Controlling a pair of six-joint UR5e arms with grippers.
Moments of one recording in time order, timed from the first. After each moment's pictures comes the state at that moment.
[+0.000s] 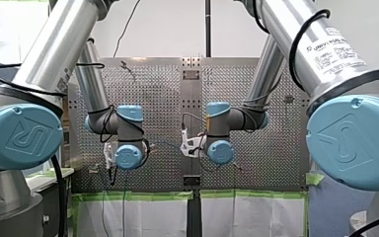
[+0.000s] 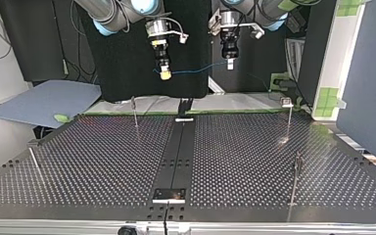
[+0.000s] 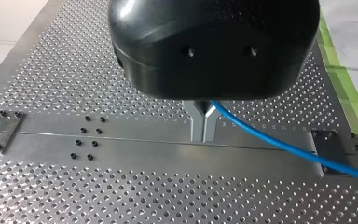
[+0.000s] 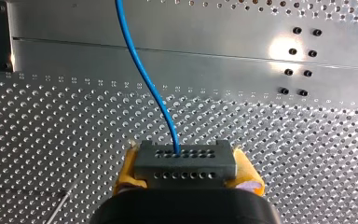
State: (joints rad) left arm -0.55 -1.99 -2.39 -1.89 -2.15 -1.63; right arm 2.37 -1.00 2.02 -1.04 1.83 1.47
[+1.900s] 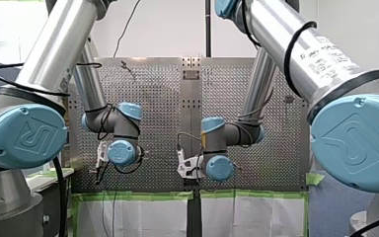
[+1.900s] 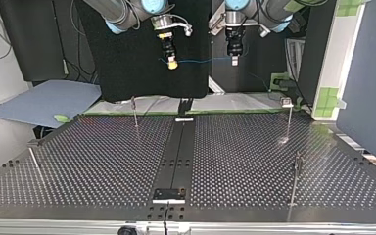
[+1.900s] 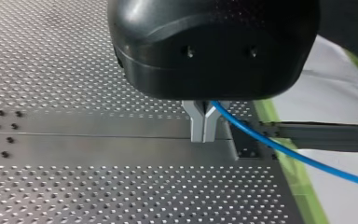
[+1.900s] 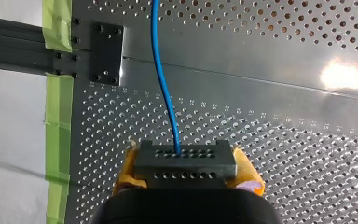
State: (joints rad) left arm -0.50 -1.97 -2.39 -2.12 -2.11 -1.54; right arm 2.41 -0.88 2.01 -0.97 1.84 1.48
